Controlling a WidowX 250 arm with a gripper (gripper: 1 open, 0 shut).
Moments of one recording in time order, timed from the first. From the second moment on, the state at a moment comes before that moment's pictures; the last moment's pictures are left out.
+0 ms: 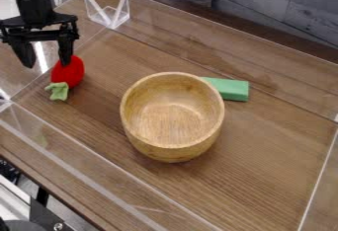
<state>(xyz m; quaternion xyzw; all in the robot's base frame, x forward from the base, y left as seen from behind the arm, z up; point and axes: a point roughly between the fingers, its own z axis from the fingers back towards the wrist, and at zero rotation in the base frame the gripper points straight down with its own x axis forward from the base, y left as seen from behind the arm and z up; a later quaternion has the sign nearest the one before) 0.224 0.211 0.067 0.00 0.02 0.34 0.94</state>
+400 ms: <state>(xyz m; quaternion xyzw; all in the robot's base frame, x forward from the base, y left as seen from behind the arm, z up) 0.225 0.209 0.071 0.00 0.01 0.30 0.95</state>
